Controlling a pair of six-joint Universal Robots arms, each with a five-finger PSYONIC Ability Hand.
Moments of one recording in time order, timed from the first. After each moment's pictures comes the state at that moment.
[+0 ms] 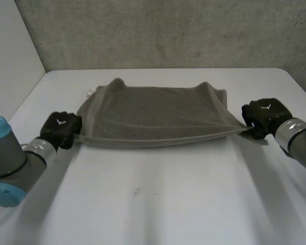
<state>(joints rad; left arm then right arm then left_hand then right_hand) 4.61 -2.11 -1.72 3.61 -1.26 3.57 1.70 -1.15 1.52 -0.03 1.31 2.66 1.18 1.21 1.21 1.21 1.03 0.96 1.18 1.19 1.19 0.98</state>
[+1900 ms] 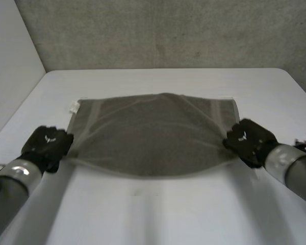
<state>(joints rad) 4.58 -1.68 -2.03 3.38 -1.38 3.75 1.78 -1.33 1.75 0.08 1.23 2.03 1.19 1.22 1.22 1.22 1.04 0.96 1.18 1.19 1.19 0.99</state>
